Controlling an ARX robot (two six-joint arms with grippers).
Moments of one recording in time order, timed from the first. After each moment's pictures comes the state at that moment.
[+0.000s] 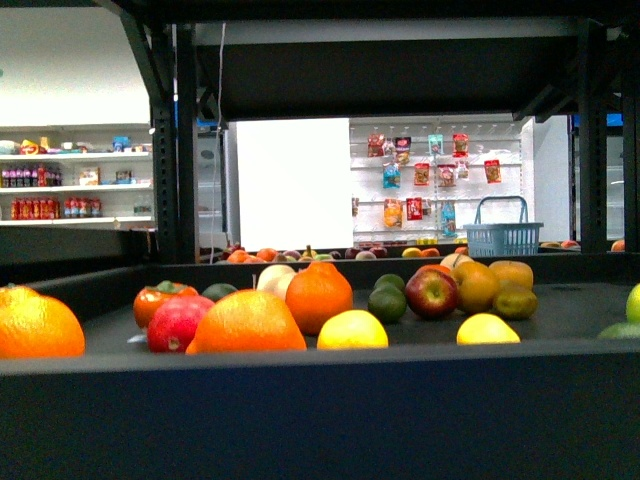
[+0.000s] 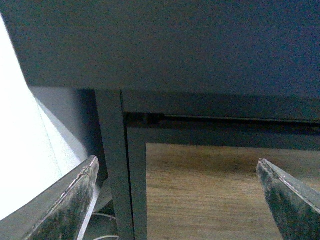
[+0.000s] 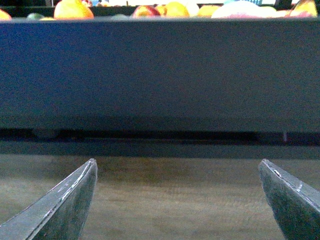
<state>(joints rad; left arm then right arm) 0.00 0.00 0.01 0.00 0.00 0.00 0.00 0.00 0.01 0.00 0.00 0.00</state>
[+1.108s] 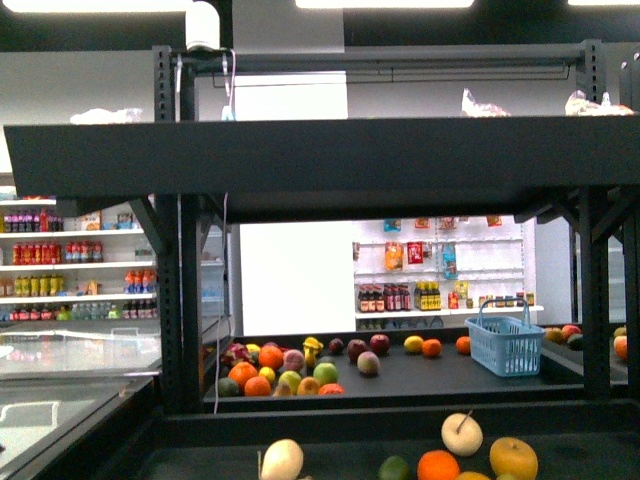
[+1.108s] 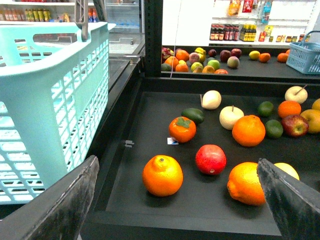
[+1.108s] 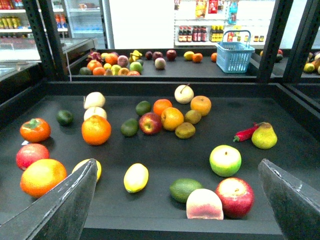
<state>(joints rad) 0.00 0.00 0.01 0.00 0.00 0.00 0.00 0.00 0.01 0.00 0.00 0.00</state>
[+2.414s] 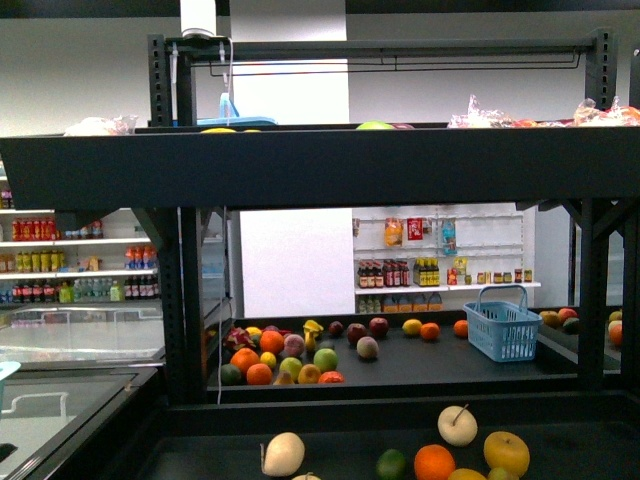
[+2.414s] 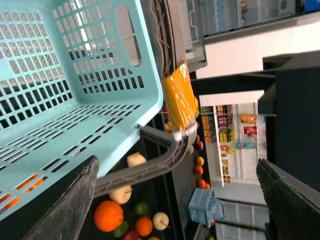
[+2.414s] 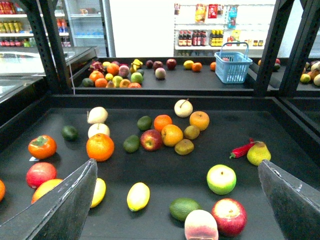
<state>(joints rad) 0.51 1.32 1.00 0.01 0.29 -1.20 0.00 0.00 0.01 0.00 0.00 0.00</state>
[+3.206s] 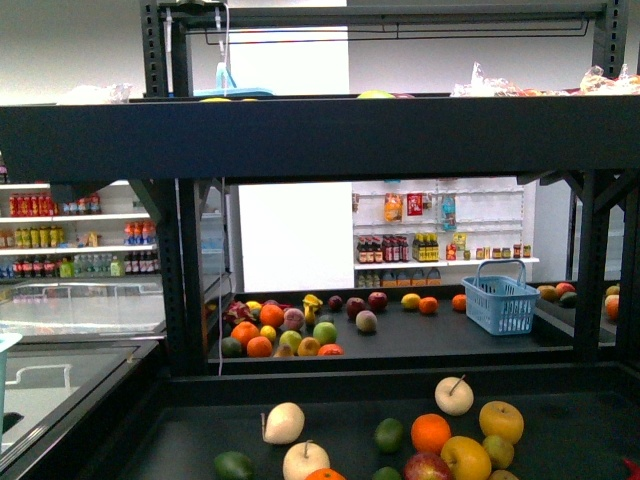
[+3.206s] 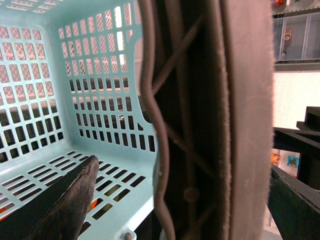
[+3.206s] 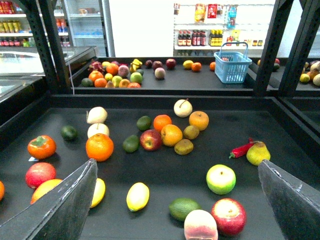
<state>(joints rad) 0.46 1.90 1.55 -0.10 0.13 -1.31 0.00 0.00 0.01 0.00 0.00 0.00</state>
